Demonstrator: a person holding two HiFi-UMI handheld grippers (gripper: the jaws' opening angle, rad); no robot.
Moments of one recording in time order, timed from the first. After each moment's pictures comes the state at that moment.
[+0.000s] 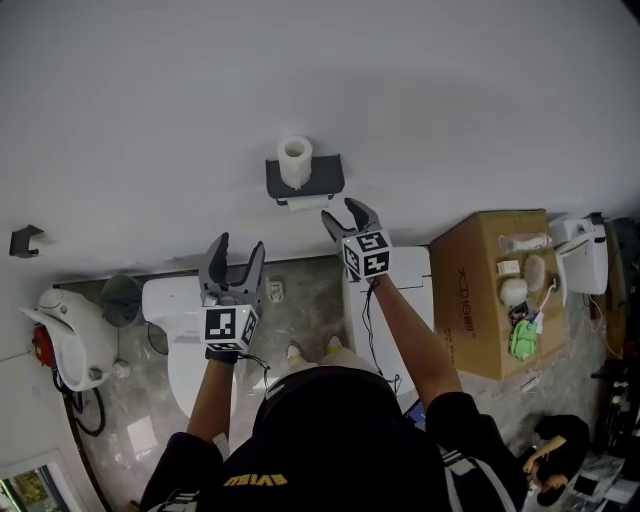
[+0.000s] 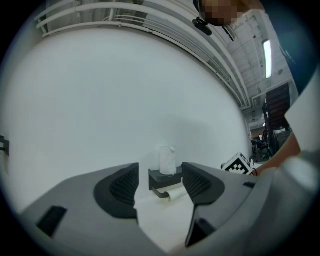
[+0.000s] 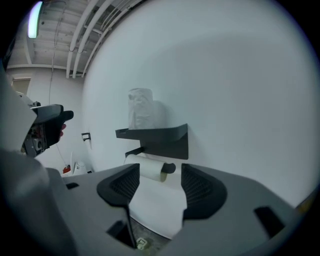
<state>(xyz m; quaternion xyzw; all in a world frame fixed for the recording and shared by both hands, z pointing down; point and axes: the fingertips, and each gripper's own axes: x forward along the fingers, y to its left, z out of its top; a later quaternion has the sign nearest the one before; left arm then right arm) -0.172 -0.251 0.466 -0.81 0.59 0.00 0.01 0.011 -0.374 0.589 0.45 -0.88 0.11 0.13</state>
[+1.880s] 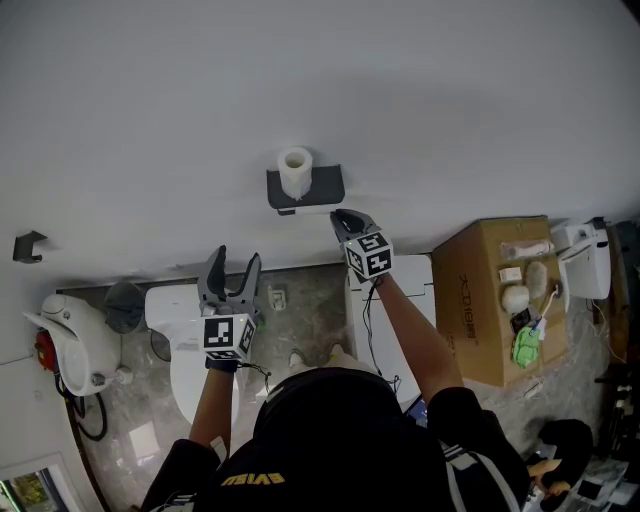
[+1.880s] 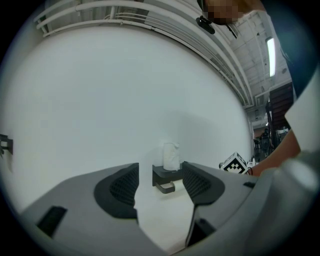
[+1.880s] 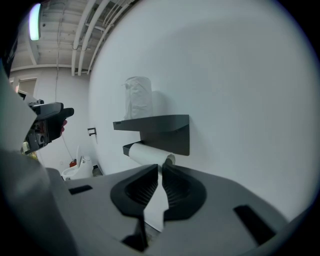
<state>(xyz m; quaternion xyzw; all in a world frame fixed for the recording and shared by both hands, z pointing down) -0.183 -0.250 0.478 -0.80 0.60 -0.01 -0.01 0.009 -0.388 0.609 0.41 -0.89 0.11 0.15</state>
